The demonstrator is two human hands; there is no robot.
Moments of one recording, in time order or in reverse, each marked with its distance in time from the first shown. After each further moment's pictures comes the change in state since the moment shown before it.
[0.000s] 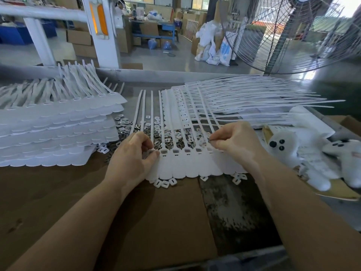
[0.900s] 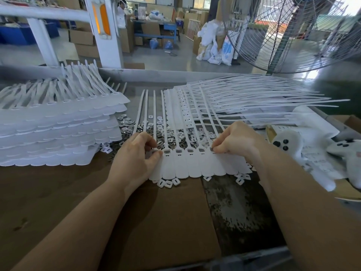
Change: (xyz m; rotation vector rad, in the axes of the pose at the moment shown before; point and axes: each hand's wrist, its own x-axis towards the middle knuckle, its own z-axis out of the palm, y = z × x) left_hand 0.000 0.000 -0.001 -0.009 -0.012 -0.001; right_hand 0.011 -0.020 -0.006 -0.235 -0.238 0.231
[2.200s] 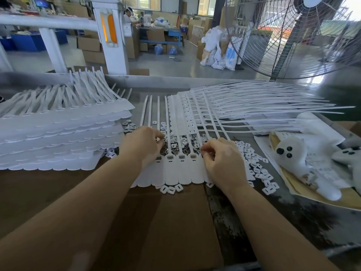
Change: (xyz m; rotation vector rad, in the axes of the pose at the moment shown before) left_hand 0.051 0.007 -0.002 0.256 -0.177 -0.122; right_hand -0.003 0.020 0.070 -0.104 0.536 -0.446
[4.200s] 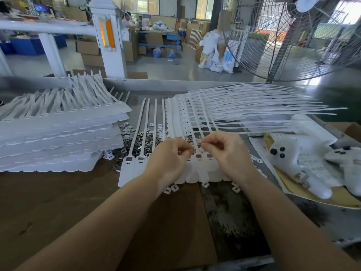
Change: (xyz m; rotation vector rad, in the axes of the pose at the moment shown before) left_hand -0.045 0.055 0.012 -0.485 -0.052 0.116; right_hand 0.013 0.003 -0.035 0.487 -0.108 -0.010
